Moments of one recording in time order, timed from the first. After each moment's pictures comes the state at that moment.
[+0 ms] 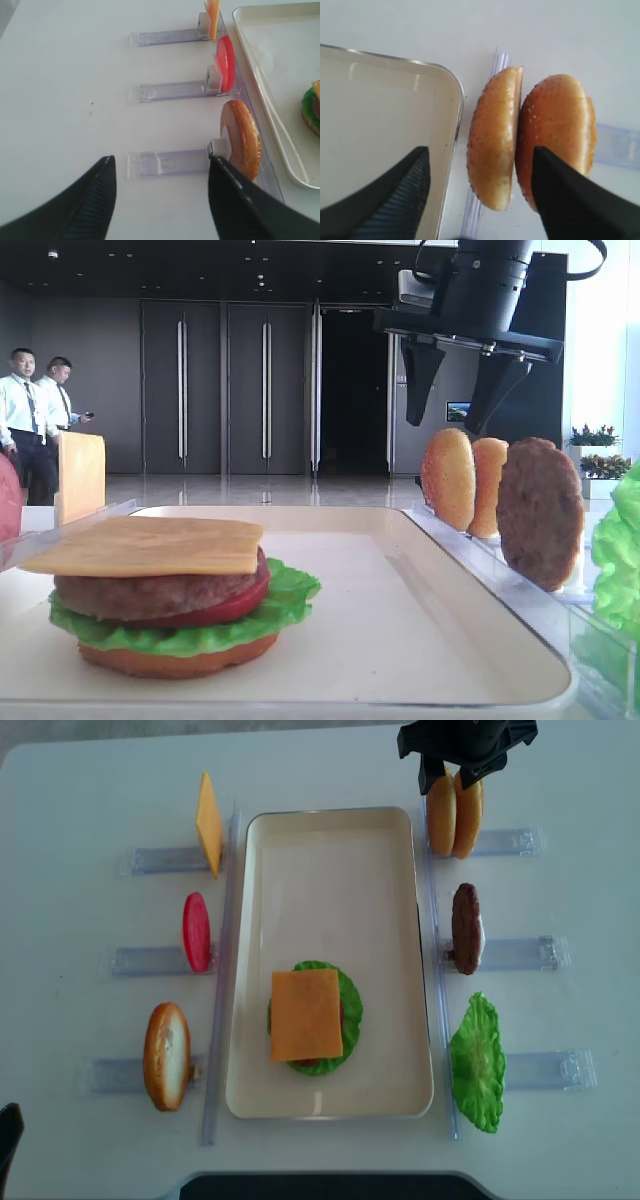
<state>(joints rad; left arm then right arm) 0.01 -0.01 -0.47 0.03 1.11 0.05 0.35 2.06 -1.79 0.12 1.04 0.09</state>
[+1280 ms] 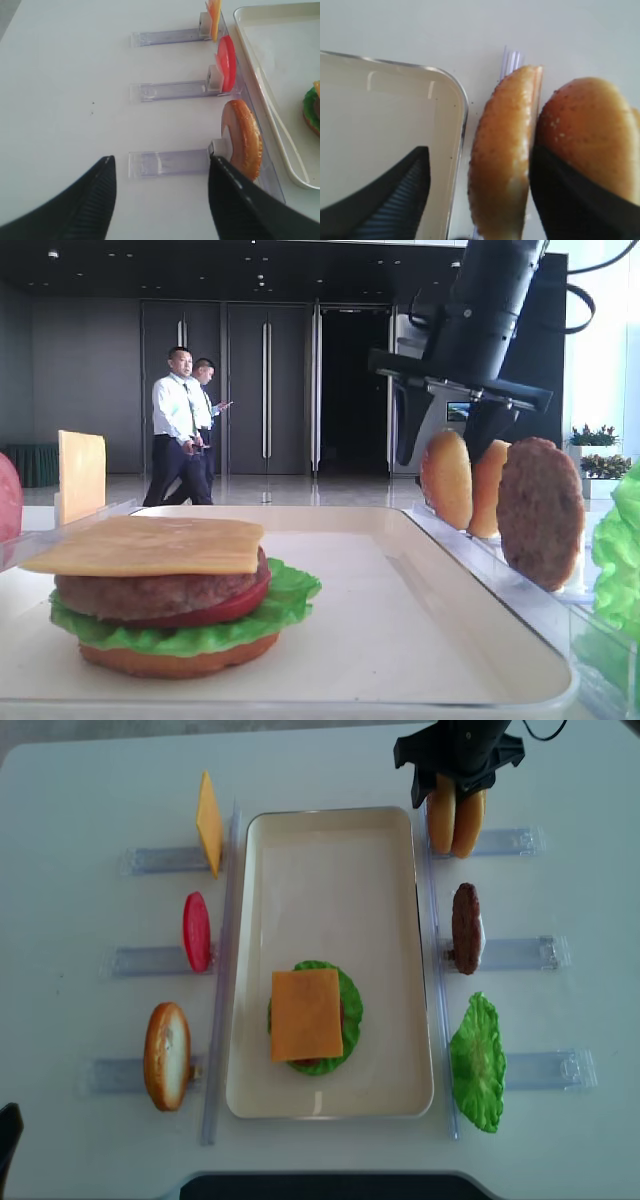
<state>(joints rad) 0.01 -0.01 -0.47 0.04 1.11 0.05 0.32 2.15 -1.81 0.20 1.02 0.06</state>
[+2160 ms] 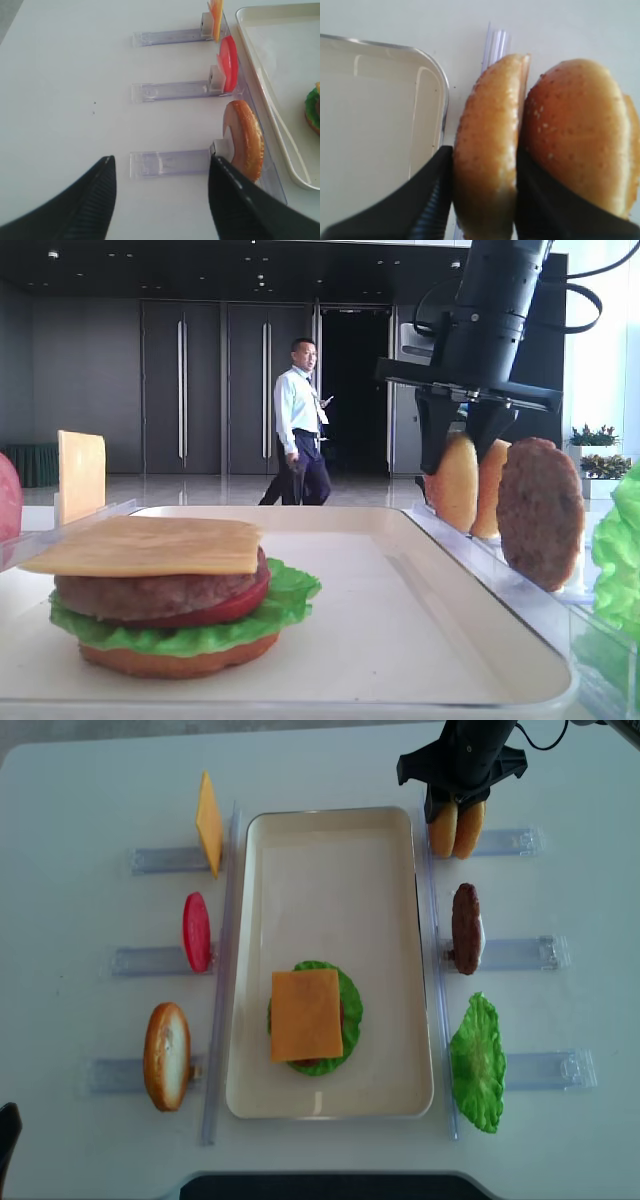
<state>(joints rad) 0.01 -0.01 -0.47 0.05 1.11 0.04 0.32 2.16 -1.81 0.17 1.06 0.07</state>
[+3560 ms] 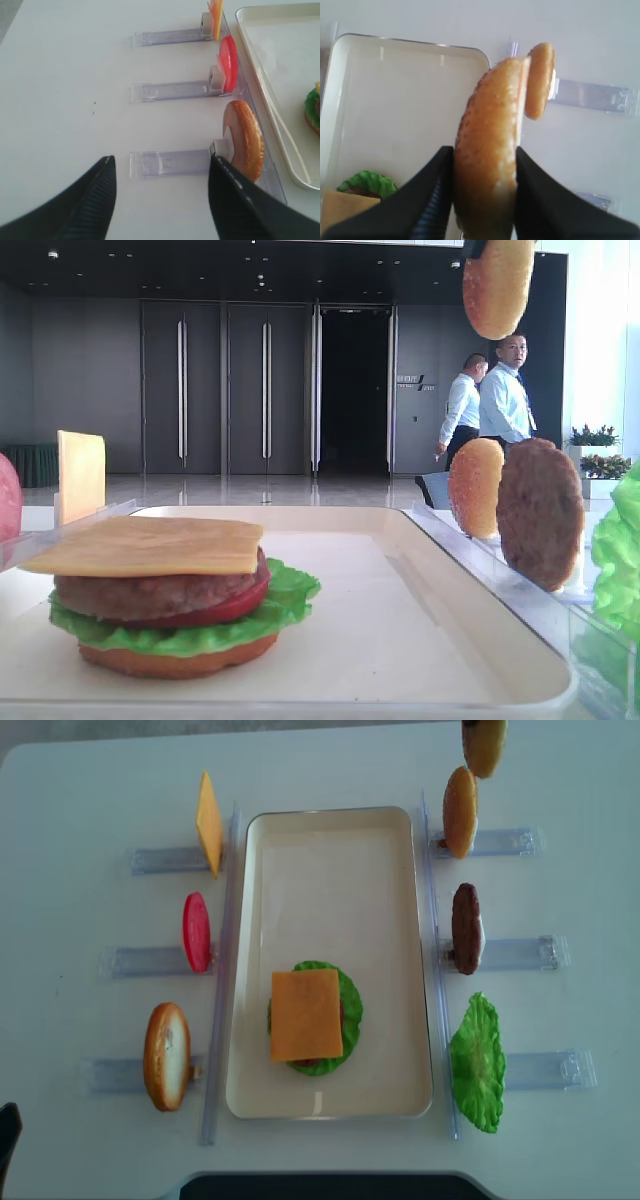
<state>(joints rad) 0.01 -0.01 -0.47 0.05 1.11 0.04 0.35 1.72 -1.74 0.16 1.22 0.14</state>
